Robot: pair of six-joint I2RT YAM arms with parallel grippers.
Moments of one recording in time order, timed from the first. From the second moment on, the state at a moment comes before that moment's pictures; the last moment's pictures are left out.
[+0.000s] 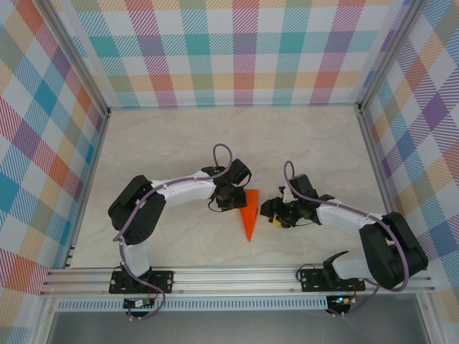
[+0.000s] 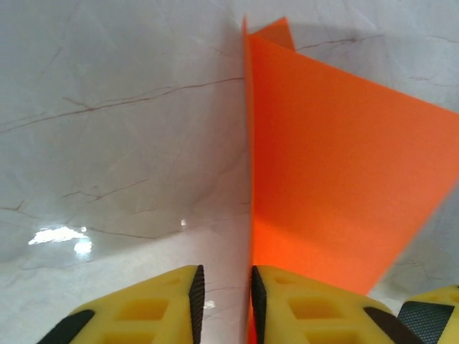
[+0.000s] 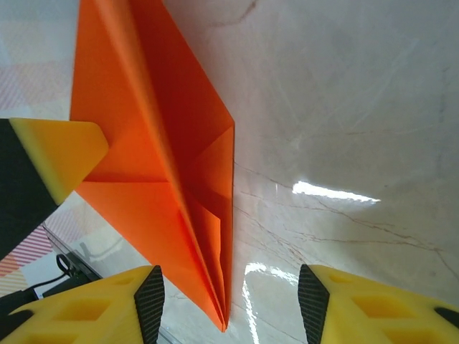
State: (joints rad) left arm -0.83 1.85 1.22 -0.60 0.12 -0.92; right arm 0.48 1.33 0.51 -0.22 -0.60 0.83
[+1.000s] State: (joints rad) left arm -0.83 1.80 1.13 -0.58 0.11 -0.92; right arm 0.58 1.51 0.64 -0.18 -0.53 0.81
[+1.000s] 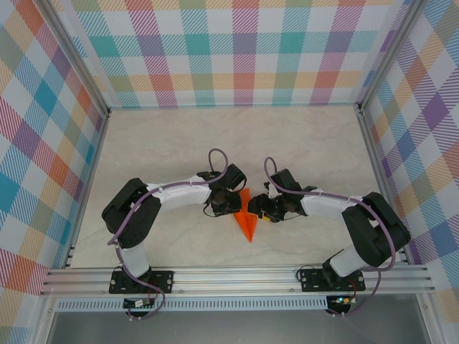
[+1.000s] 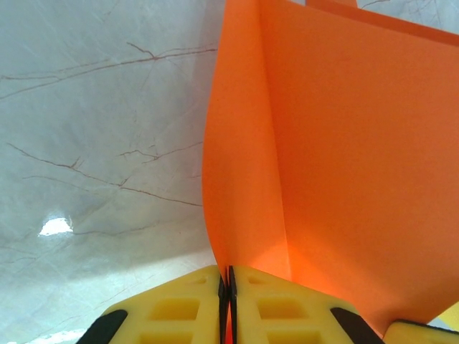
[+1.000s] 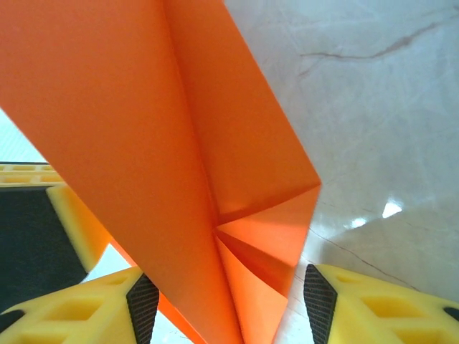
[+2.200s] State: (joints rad) left arm -0.82 1.76 1.10 -0.55 0.11 -0.95; right arm 0.77 1.59 0.77 -0.32 -0.34 0.68
